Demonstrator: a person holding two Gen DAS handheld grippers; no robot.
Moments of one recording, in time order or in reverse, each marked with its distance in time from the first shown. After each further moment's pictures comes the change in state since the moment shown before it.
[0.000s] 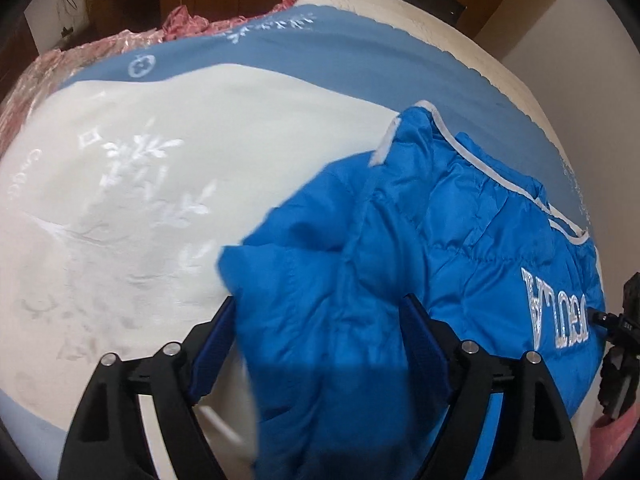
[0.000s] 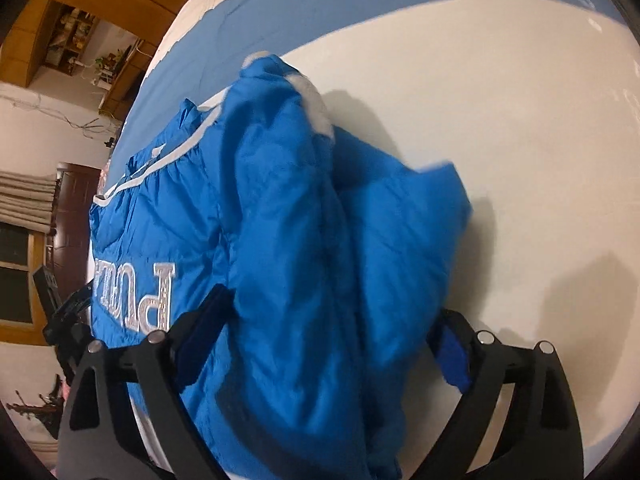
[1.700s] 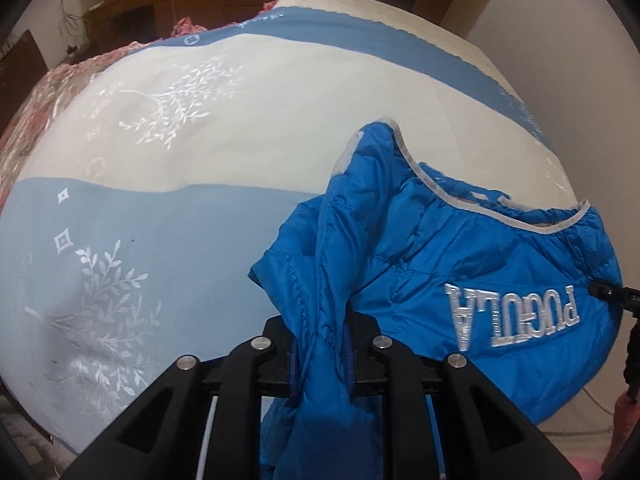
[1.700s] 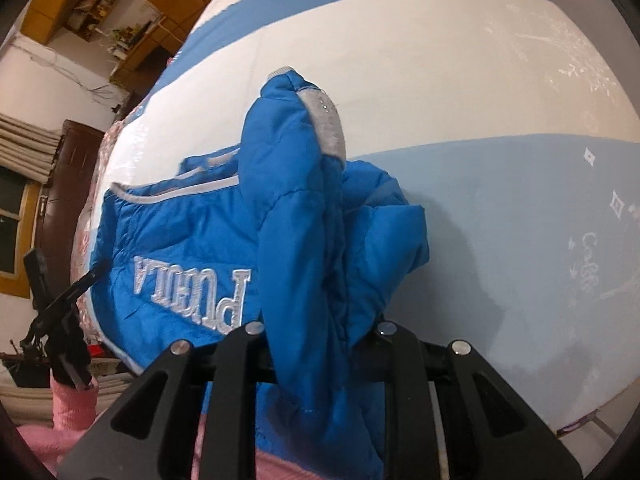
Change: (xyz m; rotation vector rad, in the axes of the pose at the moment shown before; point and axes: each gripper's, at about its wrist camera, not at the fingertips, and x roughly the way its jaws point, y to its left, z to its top) left arm -0.146 -0.024 -0.236 0.090 -0.020 0.031; right arm -0.136 0.024 -0.241 -0.054 -0.019 -0.063
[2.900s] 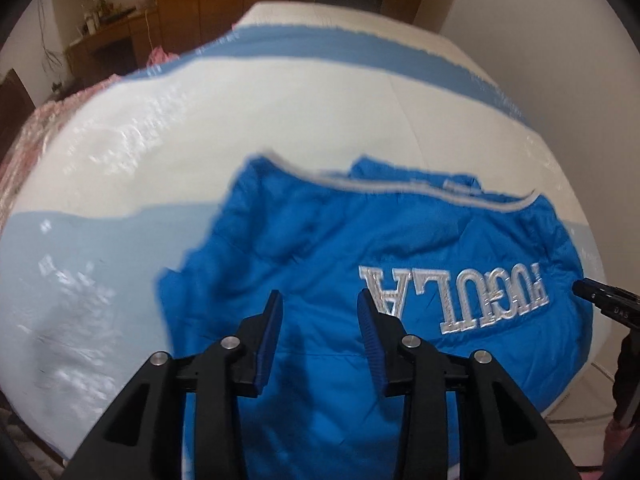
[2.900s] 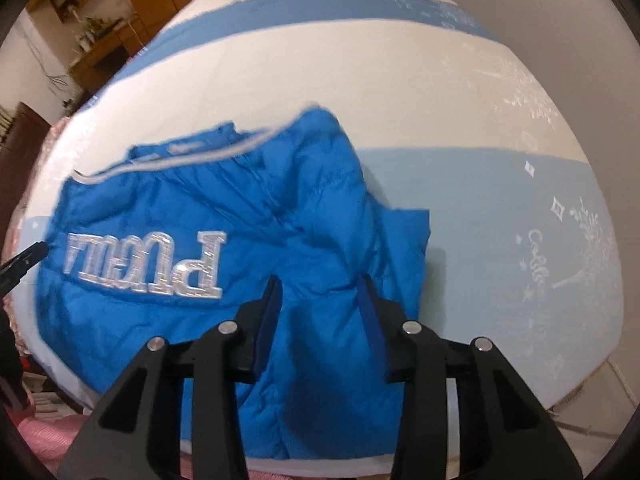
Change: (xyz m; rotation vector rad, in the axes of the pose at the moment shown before) left arm 0.008 -0.066 -0.018 0.111 -0.044 0.017; right arm 0.002 0.021 -0.068 -0.060 -0.141 -0.317
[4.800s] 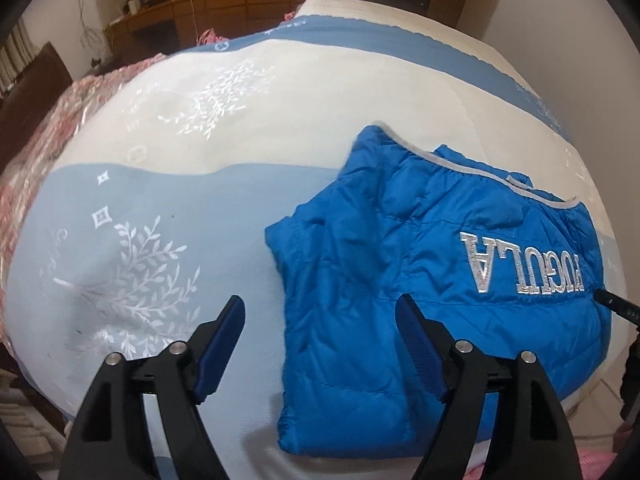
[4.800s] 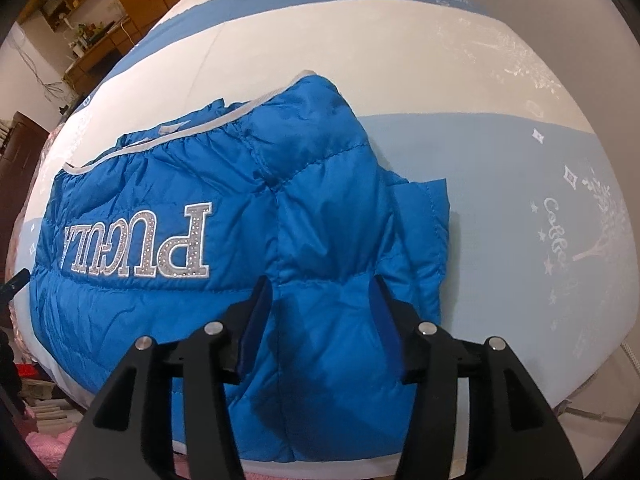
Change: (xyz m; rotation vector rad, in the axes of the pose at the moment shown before) left arm -0.026 0.073 -0.032 -0.099 0.013 0.086; right arm 0.019 -0.015 -0.006 0.042 0.021 0.036
